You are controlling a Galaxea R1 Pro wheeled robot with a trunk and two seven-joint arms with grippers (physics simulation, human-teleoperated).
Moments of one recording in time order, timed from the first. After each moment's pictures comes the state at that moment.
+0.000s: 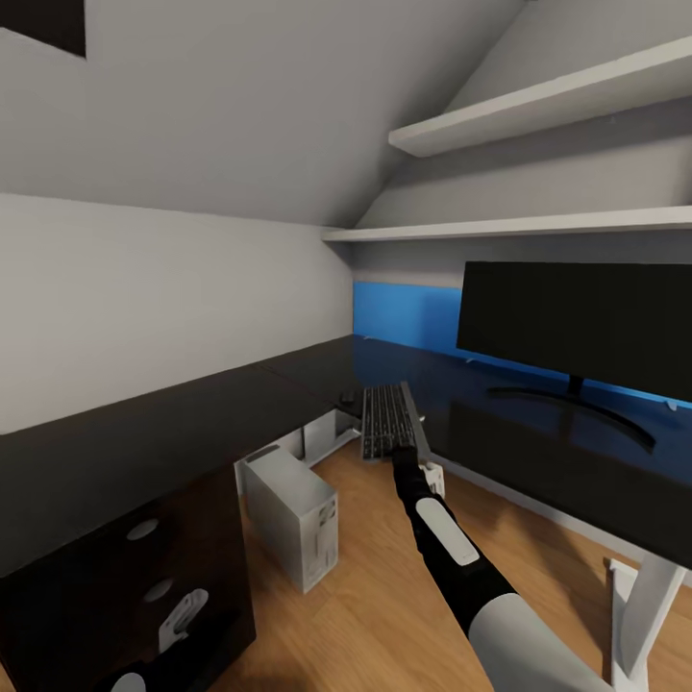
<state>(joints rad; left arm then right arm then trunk) -0.09 0.12 -0.01 -1.09 1.03 0.47 0.12 -0.64 0.12 0.29 -0.80 -1.54 -0.23 -0.08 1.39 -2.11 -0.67</state>
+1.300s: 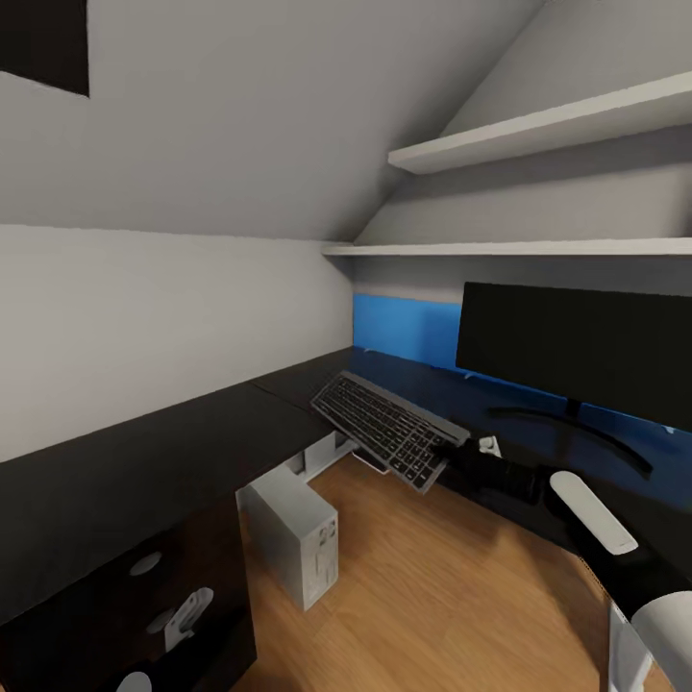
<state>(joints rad) -0.09 0.11 -0.01 -1.09 1.02 0.47 0.11 -0.63 -0.38 0.29 -1.09 -1.55 0.76 0.08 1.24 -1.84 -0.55</state>
